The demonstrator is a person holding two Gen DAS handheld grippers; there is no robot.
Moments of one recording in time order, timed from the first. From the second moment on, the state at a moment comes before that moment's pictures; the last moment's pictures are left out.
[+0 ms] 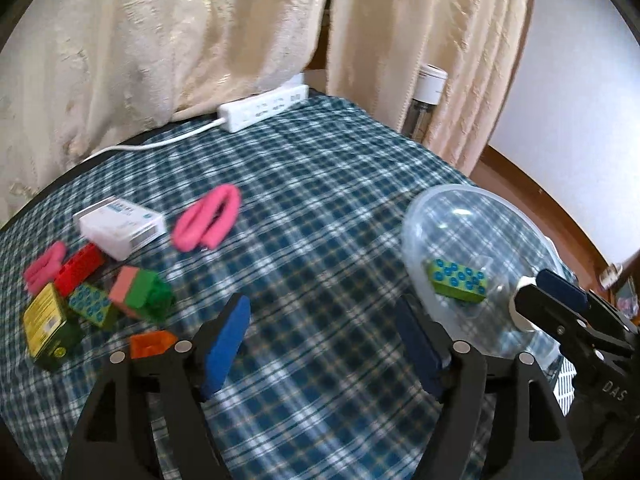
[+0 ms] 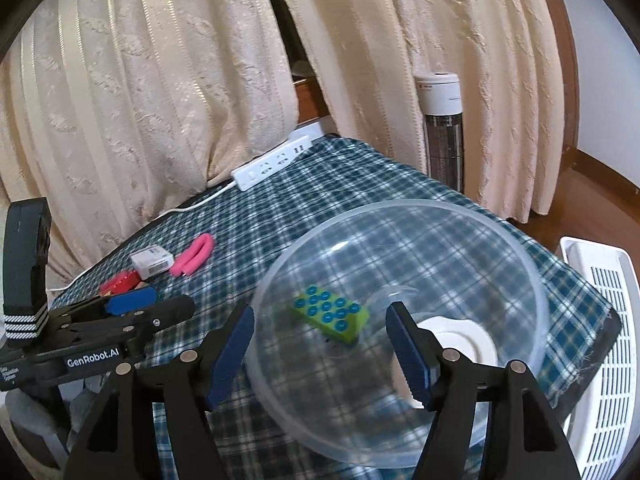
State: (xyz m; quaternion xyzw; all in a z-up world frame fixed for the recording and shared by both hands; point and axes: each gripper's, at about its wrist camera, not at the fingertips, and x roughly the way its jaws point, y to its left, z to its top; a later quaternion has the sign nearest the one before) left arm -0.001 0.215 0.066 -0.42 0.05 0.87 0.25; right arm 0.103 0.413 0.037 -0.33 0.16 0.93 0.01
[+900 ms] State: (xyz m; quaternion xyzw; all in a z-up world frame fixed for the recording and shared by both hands) left arm -0.037 0.069 0.054 -0.42 -0.02 0.90 0.07; right arm 0.081 0.334 0.037 -0.36 0.12 0.92 -0.05
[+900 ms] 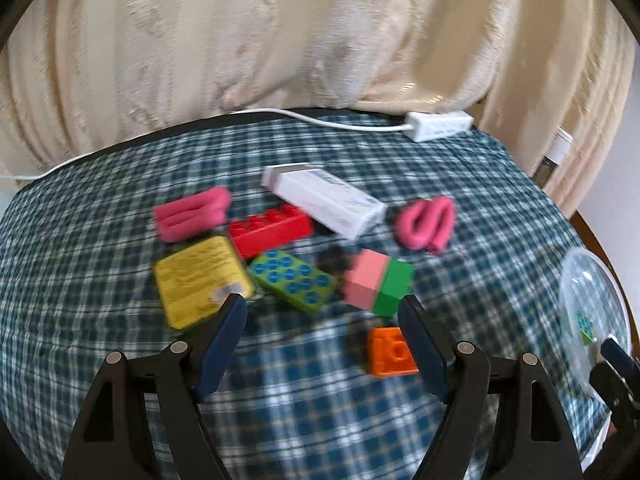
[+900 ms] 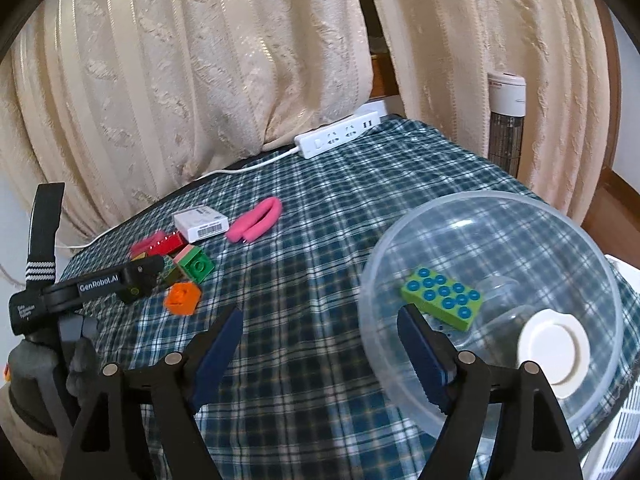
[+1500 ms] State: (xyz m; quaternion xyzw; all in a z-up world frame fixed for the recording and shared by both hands) left arm -0.065 0.008 0.032 -0.44 -0.07 0.89 -0.05; right arm 0.067 0.303 0.025 -0.38 0.10 0.91 -0.08
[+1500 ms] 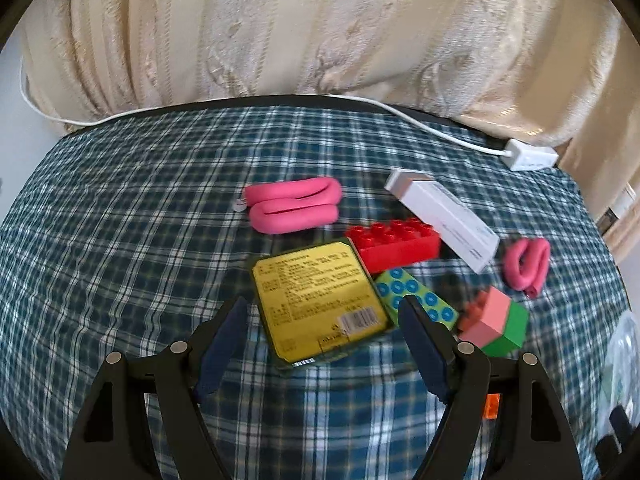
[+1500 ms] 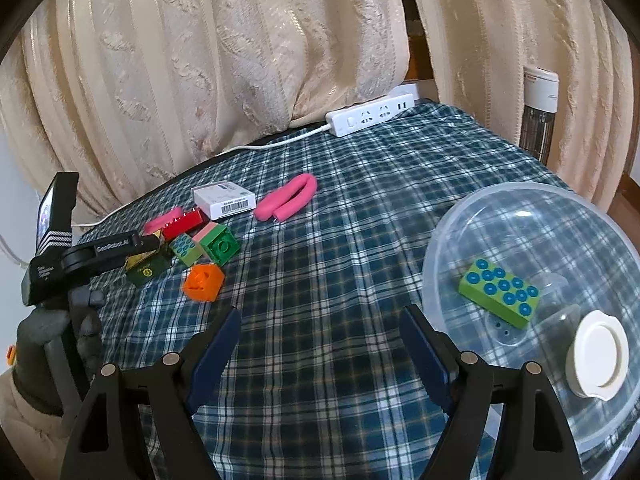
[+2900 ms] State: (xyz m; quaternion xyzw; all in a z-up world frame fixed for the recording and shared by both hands) left arm -0.082 -0.021 0.013 -0.46 -0.11 0.88 -0.05; right arm -0.006 0.193 0.000 -0.44 0.02 0.88 -0.17
